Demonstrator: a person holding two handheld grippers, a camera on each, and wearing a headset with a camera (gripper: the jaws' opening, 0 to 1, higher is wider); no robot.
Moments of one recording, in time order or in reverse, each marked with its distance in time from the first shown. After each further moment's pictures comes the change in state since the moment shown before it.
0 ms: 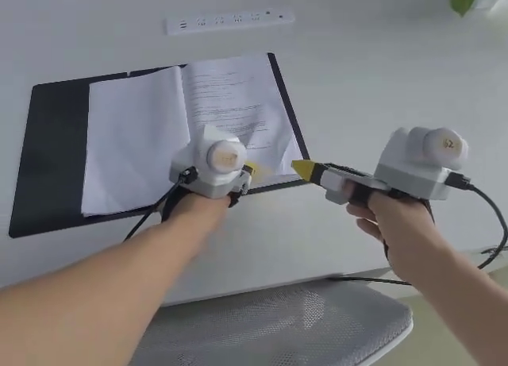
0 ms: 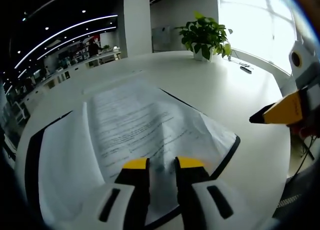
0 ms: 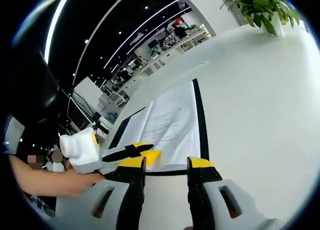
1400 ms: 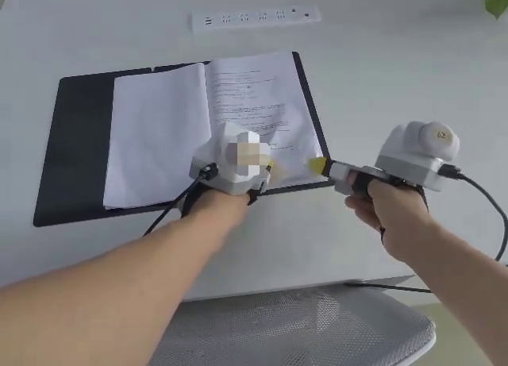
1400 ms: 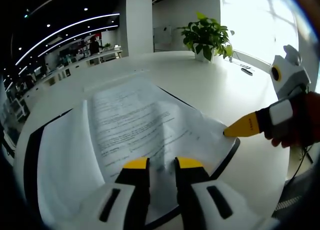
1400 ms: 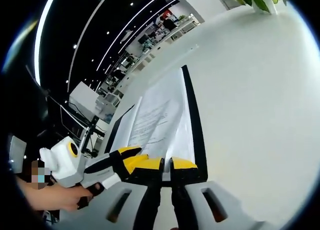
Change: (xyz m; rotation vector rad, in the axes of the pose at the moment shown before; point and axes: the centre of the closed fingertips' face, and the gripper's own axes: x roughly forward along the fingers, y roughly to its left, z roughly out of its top) left arm 0.001 0.001 -0.001 -0.018 -0.001 0.002; right arm 0.038 -0.021 -0.009 0.127 0.058 -0.009
